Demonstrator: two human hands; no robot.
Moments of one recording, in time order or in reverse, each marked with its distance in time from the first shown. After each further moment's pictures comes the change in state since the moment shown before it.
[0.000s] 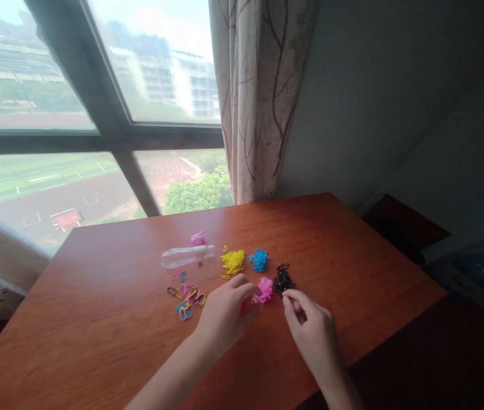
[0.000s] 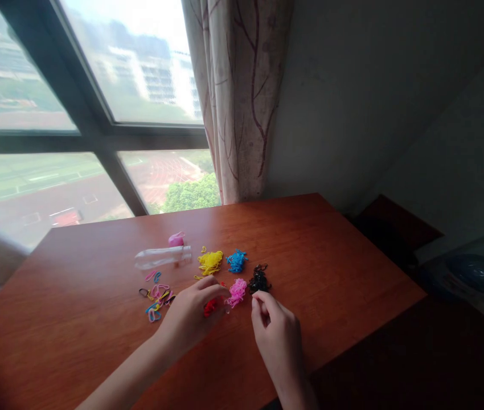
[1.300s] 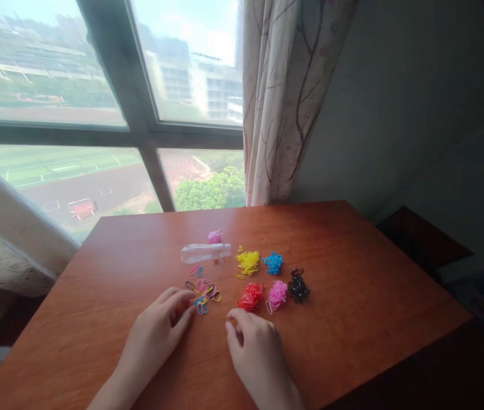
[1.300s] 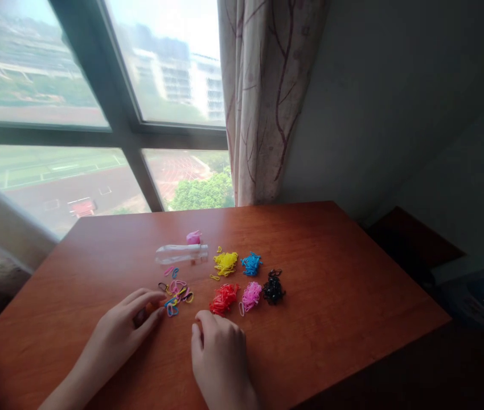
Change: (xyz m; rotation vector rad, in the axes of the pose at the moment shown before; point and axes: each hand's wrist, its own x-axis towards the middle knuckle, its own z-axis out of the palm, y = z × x) left_hand -0.097 -0.102 -0.044 0.034 0.197 -0.285; right_hand -0.026 -0.082 0.079 -0.093 -0.332 -0.122
